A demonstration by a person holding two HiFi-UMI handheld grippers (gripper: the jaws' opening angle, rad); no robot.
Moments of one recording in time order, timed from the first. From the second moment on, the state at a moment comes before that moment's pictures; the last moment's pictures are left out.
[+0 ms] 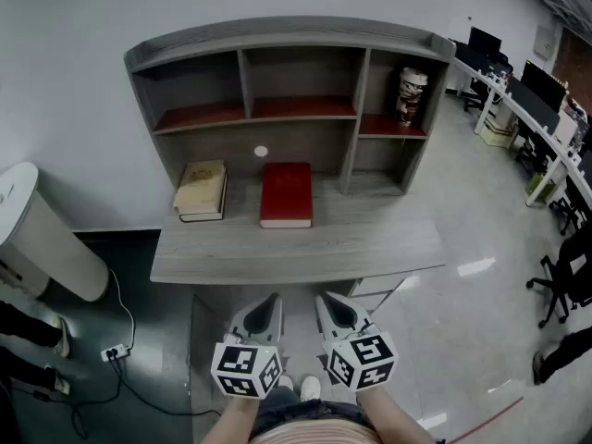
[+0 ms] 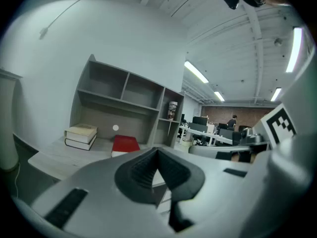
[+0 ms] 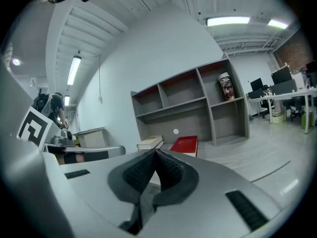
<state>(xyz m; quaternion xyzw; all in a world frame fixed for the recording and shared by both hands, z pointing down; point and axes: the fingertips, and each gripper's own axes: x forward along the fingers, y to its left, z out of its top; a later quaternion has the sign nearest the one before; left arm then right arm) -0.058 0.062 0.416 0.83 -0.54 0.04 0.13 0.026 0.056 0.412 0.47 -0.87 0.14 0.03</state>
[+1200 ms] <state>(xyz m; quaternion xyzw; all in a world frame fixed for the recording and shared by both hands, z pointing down) -0.056 0.032 0.409 0.82 -0.56 0.03 0.13 0.048 0.036 0.408 0.46 -0.88 0.14 0.01</state>
